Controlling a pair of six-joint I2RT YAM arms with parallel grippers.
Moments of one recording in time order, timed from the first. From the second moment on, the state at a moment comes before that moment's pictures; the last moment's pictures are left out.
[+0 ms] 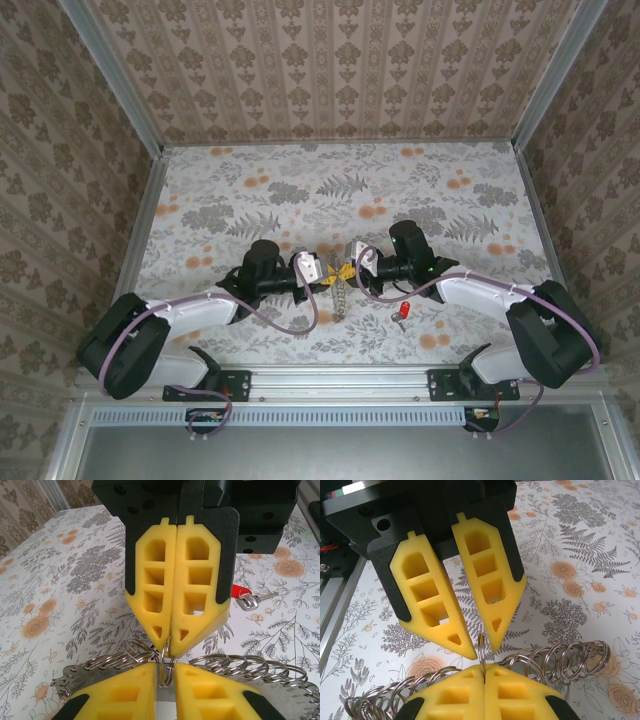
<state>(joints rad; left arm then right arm) -0.74 1.32 0.45 0.47 0.60 0.45 0.54 1.38 0.62 0.16 -0.73 -0.50</state>
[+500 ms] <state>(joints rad) -0.75 1.32 0.45 0.47 0.60 0.45 0.54 1.38 0.62 0.16 -0.74 -0.49</state>
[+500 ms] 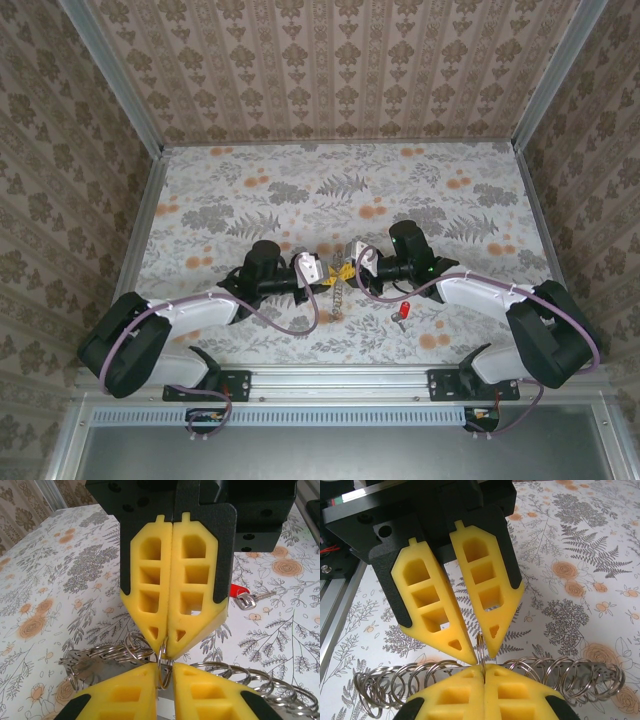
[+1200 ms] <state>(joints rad) -0.75 1.32 0.45 0.48 0.60 0.45 0.54 1.38 0.62 0.16 -0.74 -0.47</state>
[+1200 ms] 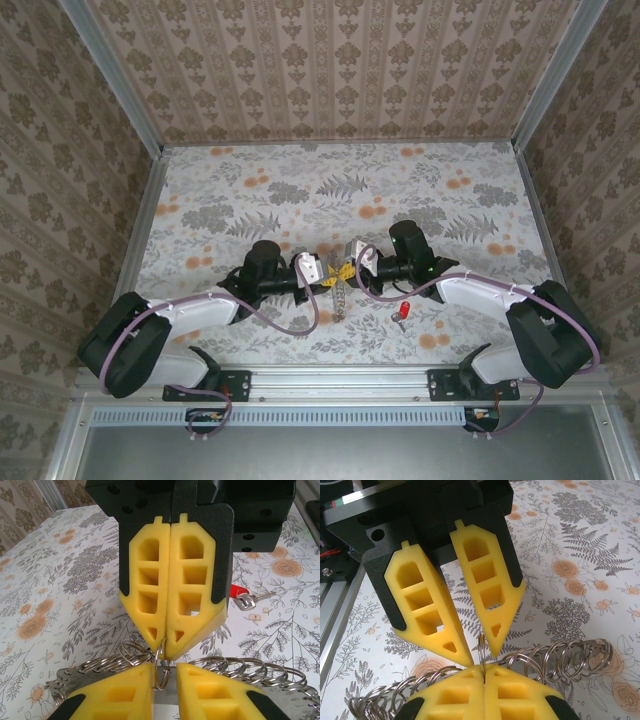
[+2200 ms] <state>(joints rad) -0.75 1.32 0.45 0.48 0.59 0.44 0.54 1.38 0.62 0.16 -0.73 -0.46</state>
